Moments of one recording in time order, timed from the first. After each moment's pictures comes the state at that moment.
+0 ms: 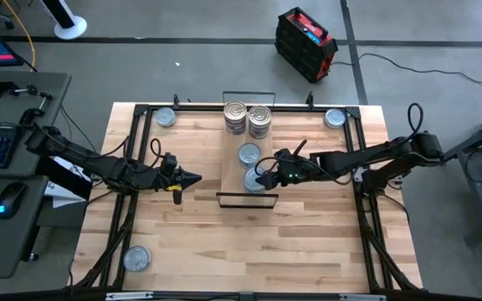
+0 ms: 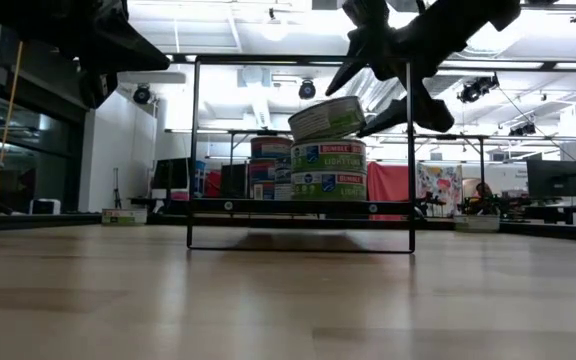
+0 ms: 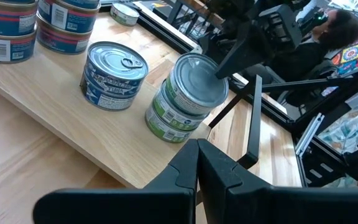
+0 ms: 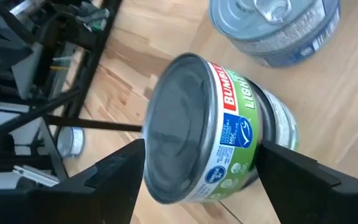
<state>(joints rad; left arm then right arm) -0.33 0.80 0.43 0.03 -0.51 -0.70 0.08 1.41 0.90 -0.17 0.16 1.17</state>
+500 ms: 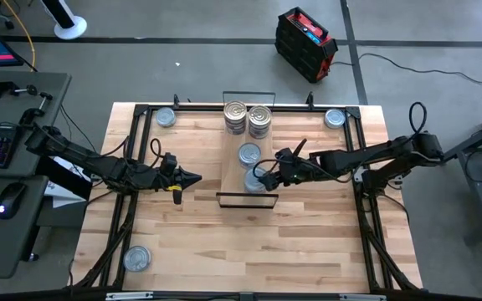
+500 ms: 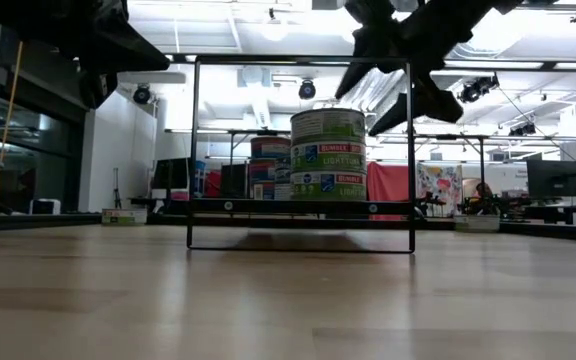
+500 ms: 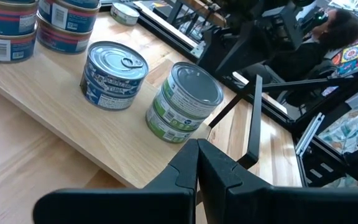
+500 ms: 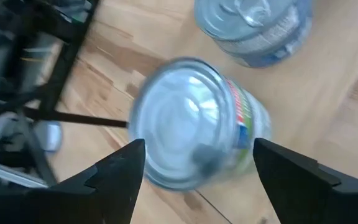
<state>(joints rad) -0.33 0.80 0.43 0.02 -0.51 -0.70 0.09 1.41 0.96 -0.32 0.19 1.14</state>
